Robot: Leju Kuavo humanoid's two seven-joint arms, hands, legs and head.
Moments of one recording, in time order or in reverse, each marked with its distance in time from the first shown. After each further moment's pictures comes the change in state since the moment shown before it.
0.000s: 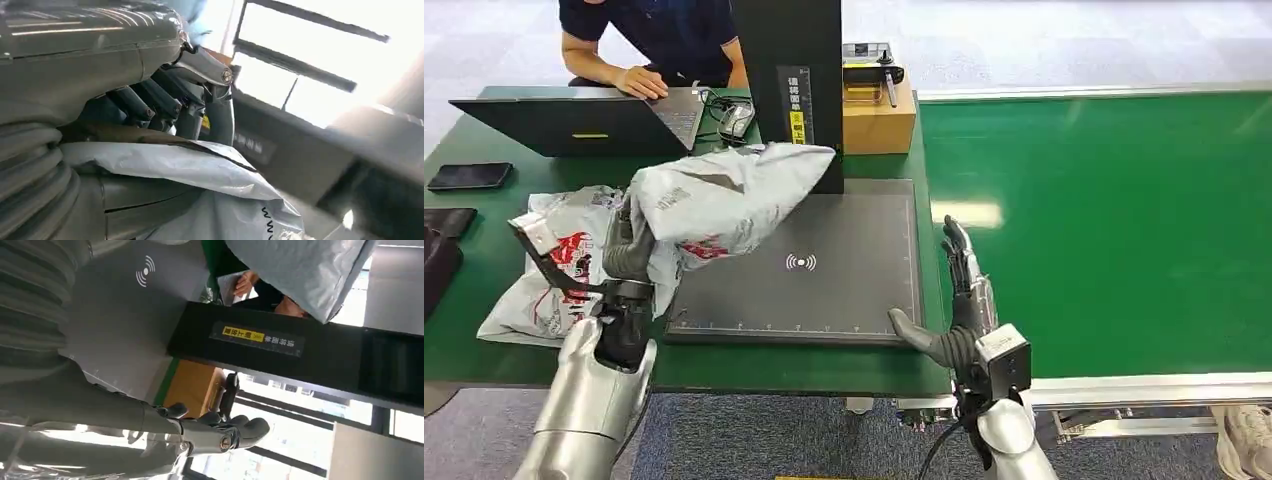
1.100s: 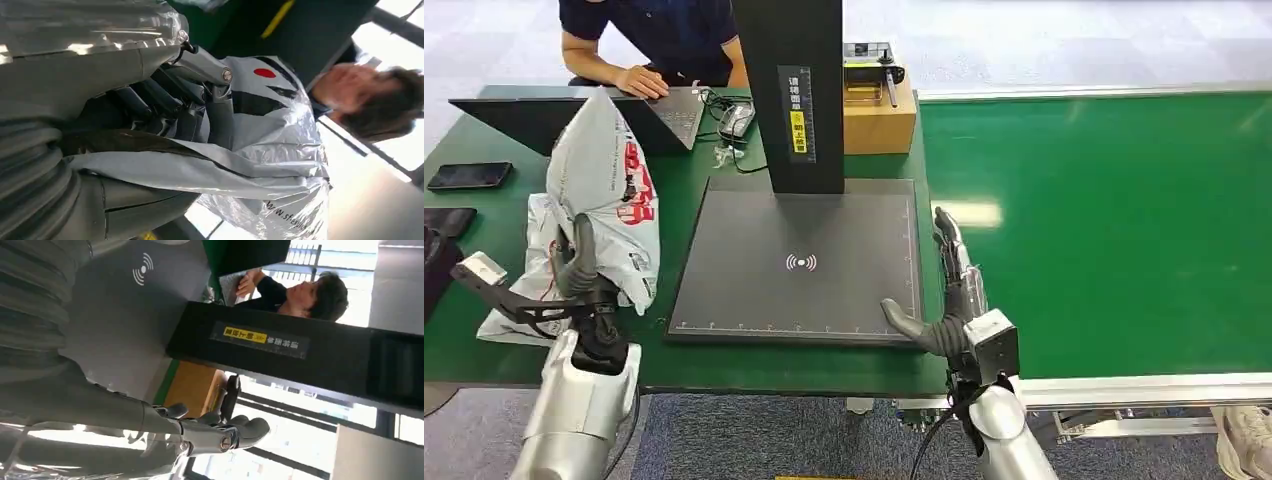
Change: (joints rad) left arm 0.018 0.002 0.130 0.026 0.100 0.362 -0.156; right arm -0.049 0.003 0.022 0.060 -0.007 -0.028 0.004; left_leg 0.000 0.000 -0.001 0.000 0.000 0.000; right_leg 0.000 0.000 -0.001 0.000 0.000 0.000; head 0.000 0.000
